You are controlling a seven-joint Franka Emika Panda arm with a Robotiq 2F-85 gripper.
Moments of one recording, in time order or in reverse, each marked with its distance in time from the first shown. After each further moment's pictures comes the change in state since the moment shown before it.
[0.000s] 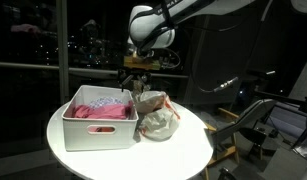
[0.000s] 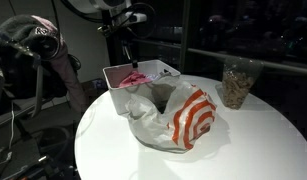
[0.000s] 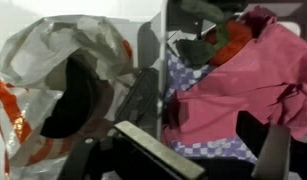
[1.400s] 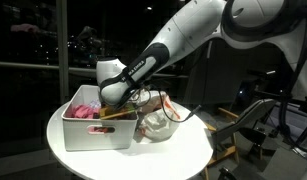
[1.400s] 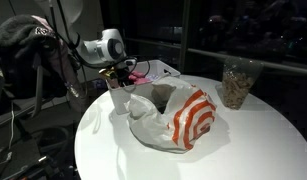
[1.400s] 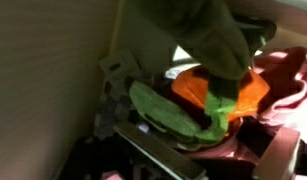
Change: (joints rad) arm 0.155 0.454 -0.042 0.188 -0.164 0.202 -0.015
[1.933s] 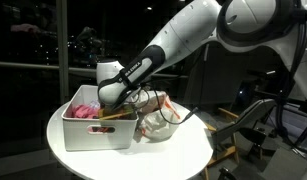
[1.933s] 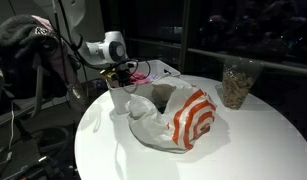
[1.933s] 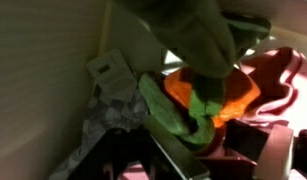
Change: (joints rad) arm 0.004 0.032 -0.009 0.033 0.063 -0.002 -0.040
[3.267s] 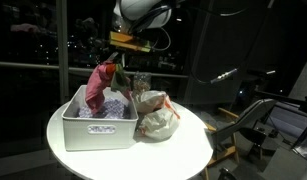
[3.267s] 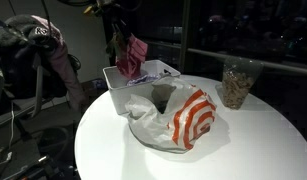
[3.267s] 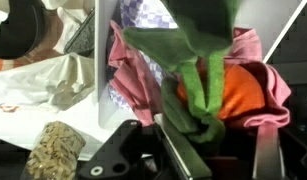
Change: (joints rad) arm -0.007 -0.559 0.002 -0.163 -0.010 -0.074 0.035
